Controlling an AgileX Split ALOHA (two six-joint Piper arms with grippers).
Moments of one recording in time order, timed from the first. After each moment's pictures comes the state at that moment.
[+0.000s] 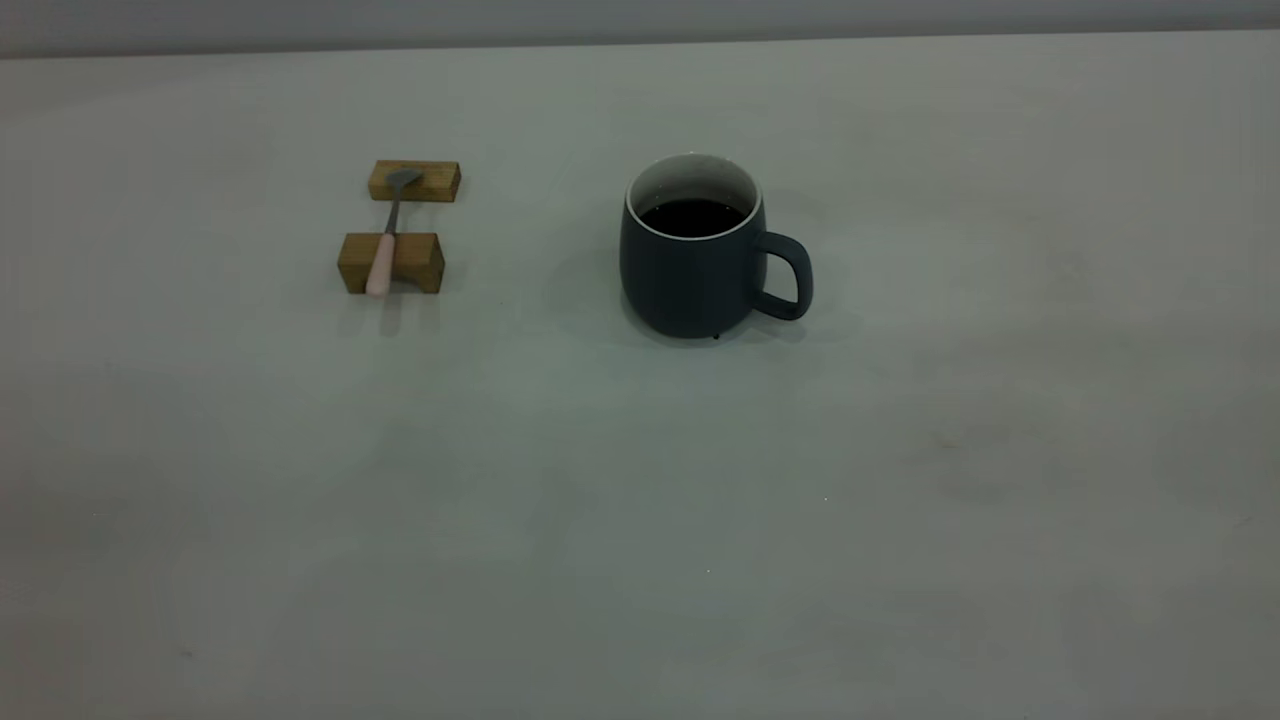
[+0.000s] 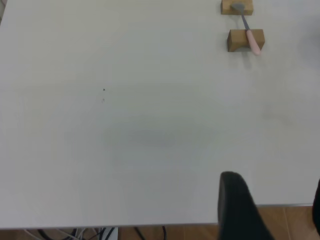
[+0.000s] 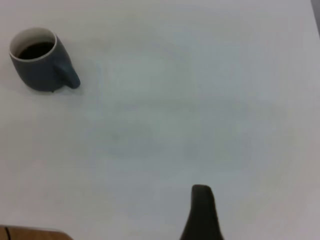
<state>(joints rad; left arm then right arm) -0.04 -0.02 -0.49 0.03 1.13 -0.03 0.03 0.02 -0.47 0.03 1.14 -0.07</state>
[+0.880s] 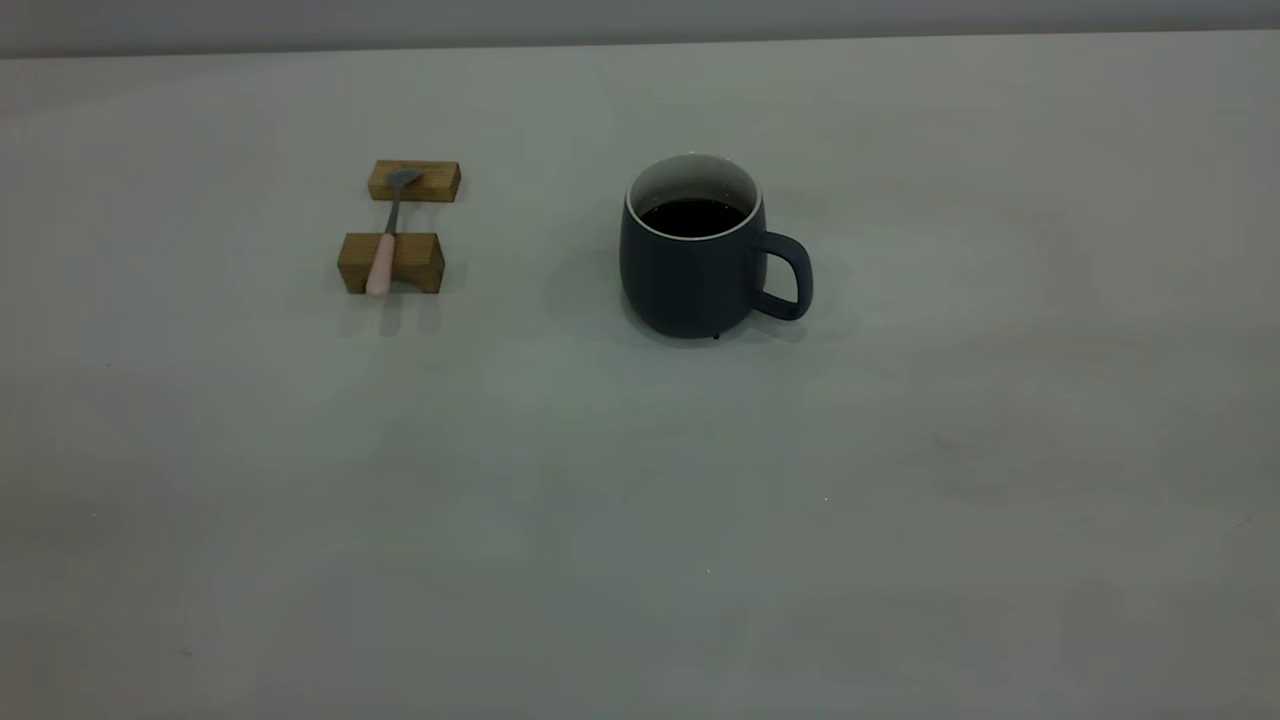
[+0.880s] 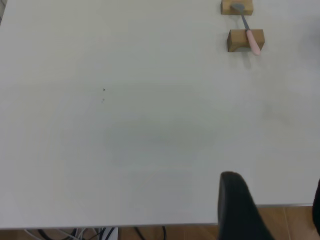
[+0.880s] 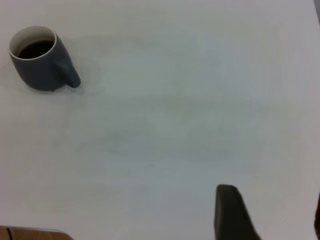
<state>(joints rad) -0.04 -0.02 -0.49 0.03 1.13 -0.03 0.03 0.02 -0.47 0.03 1.14 -0.06</state>
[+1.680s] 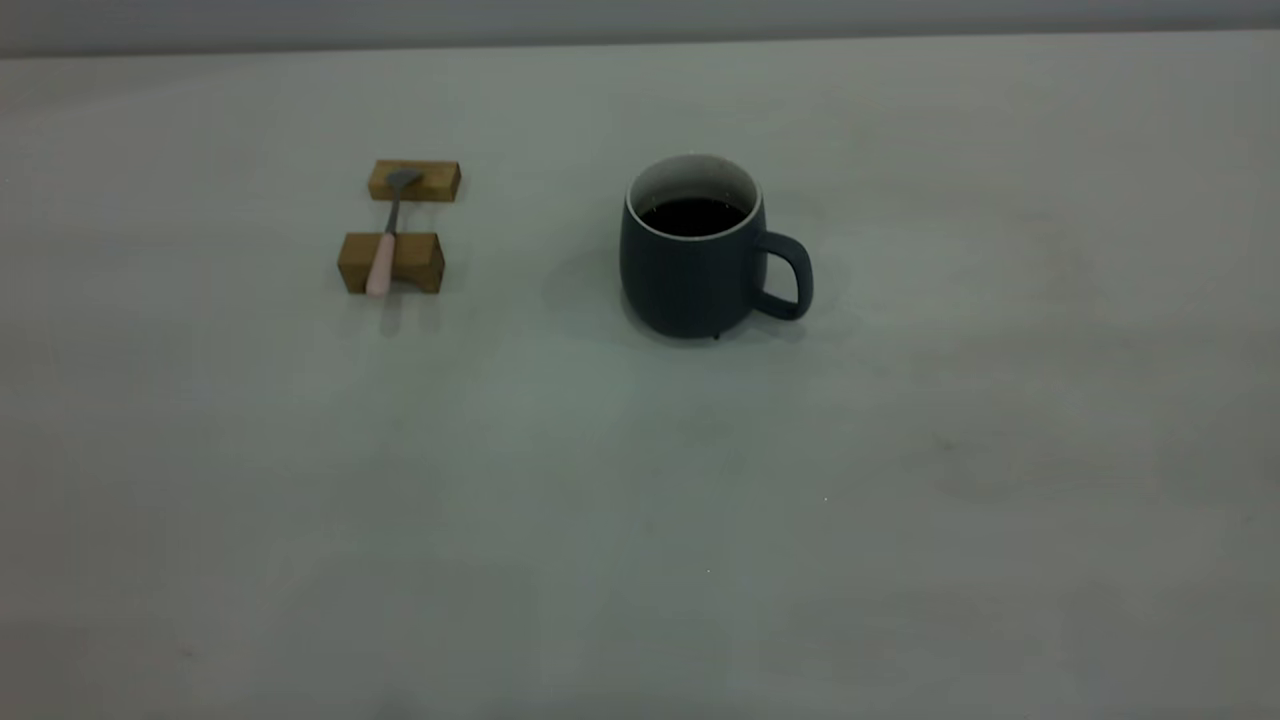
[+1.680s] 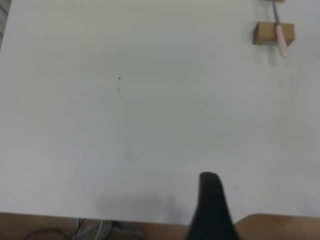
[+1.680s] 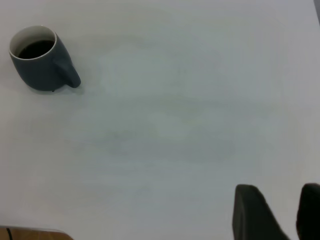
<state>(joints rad) -0.04 0.59 -0.68 0.10 0.94 -0.14 0.03 0.02 -0.47 0.03 1.14 -0.06</state>
